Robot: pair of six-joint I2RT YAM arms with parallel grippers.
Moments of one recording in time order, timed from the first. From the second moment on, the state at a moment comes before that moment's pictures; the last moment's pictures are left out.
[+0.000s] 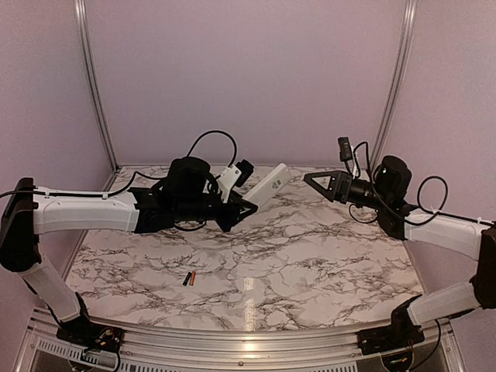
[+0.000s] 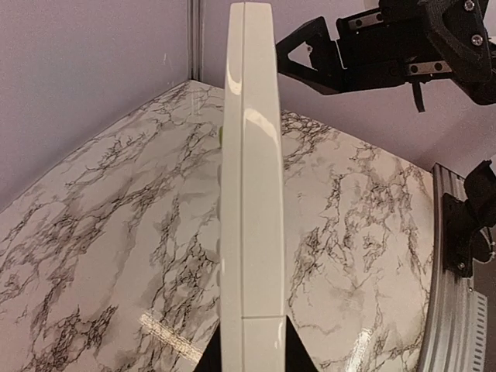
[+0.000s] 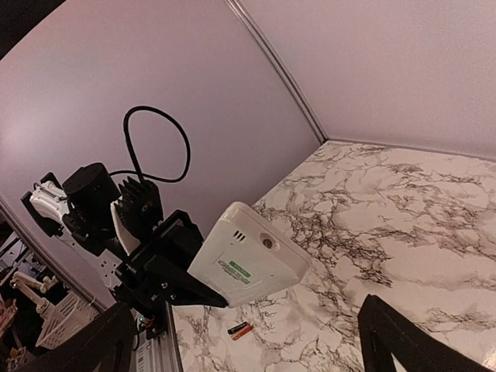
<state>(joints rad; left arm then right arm) -0.95 1.63 1.15 0.09 0.08 -0.01 0.35 1.26 0.70 0.59 -0.83 0.63</state>
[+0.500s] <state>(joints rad) -0.90 1.62 1.09 0.35 0.64 -0.34 0.43 1.31 0.69 0.82 -1.00 0.69</state>
